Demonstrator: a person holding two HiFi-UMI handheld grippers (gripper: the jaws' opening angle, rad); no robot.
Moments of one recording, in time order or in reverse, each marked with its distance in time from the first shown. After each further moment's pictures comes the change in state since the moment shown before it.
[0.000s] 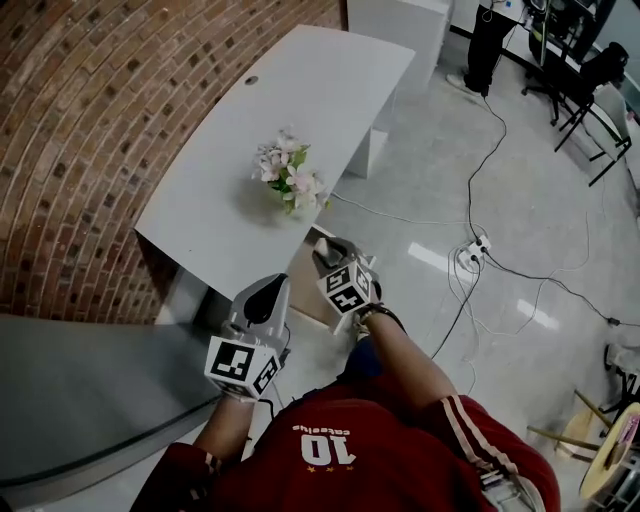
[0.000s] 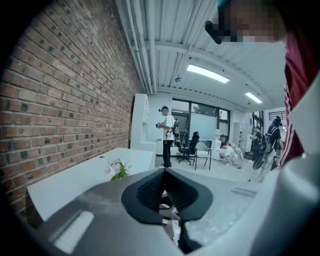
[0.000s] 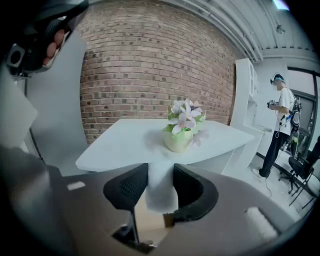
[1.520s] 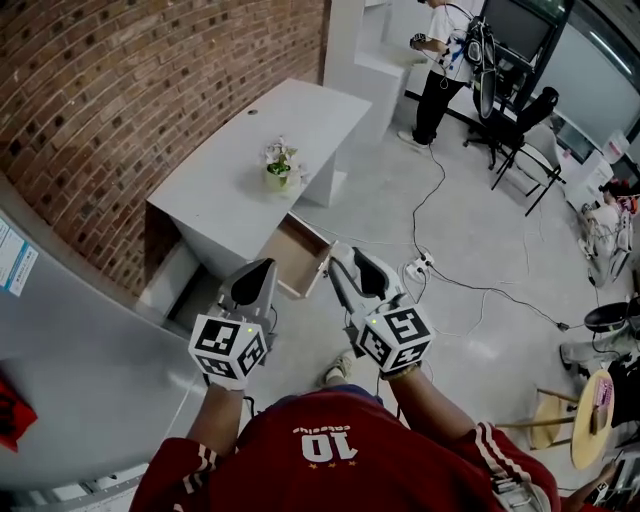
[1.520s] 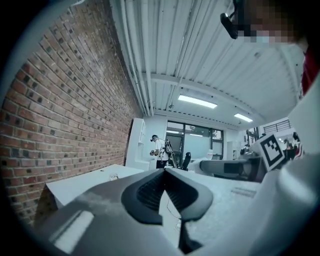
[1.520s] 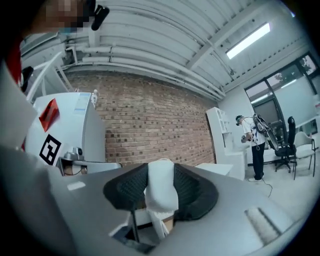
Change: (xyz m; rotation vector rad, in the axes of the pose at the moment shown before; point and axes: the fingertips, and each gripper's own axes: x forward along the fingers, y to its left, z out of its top) left arm -0.268 -0.139 0.059 -0.023 -0.231 -0.039; right arm -0.466 0.186 0.151 0.236 -0.579 -0.107
